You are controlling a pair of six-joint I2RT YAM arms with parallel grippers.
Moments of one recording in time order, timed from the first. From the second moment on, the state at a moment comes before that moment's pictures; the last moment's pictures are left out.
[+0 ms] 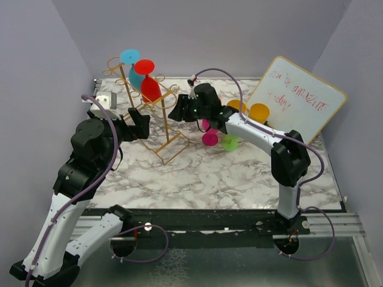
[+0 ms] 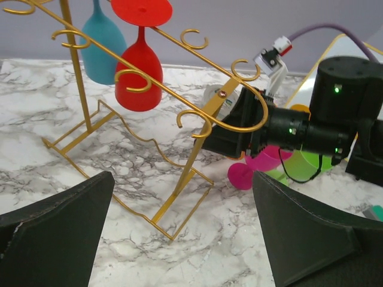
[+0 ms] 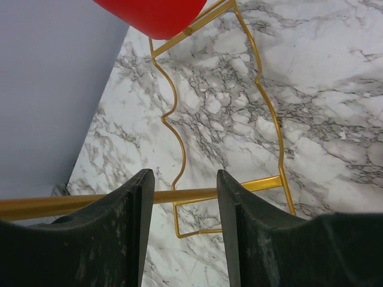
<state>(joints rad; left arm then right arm) -0.47 0.76 1.21 -0.59 -0.21 -0.27 0.72 1.93 1.61 -0.12 -0.19 0.57</state>
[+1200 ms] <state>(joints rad) -0.17 1.24 1.70 -0.62 -0.17 -0.23 0.97 1.89 1.41 0.16 -0.17 0.64</state>
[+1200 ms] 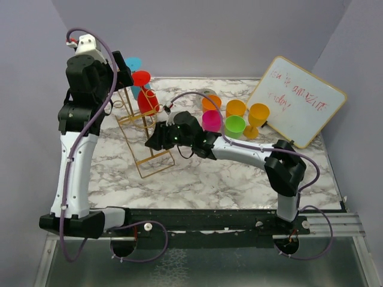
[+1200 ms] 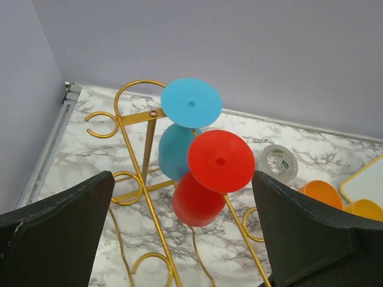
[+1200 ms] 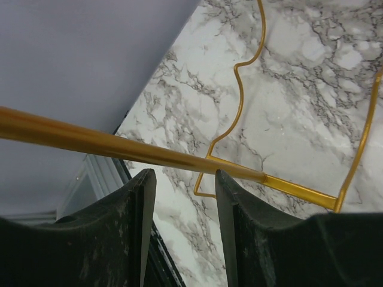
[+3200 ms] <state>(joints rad) 0.14 1.39 1.53 -0.39 0.59 -0.42 1.08 1.82 1.27 0.30 -0.13 0.61</state>
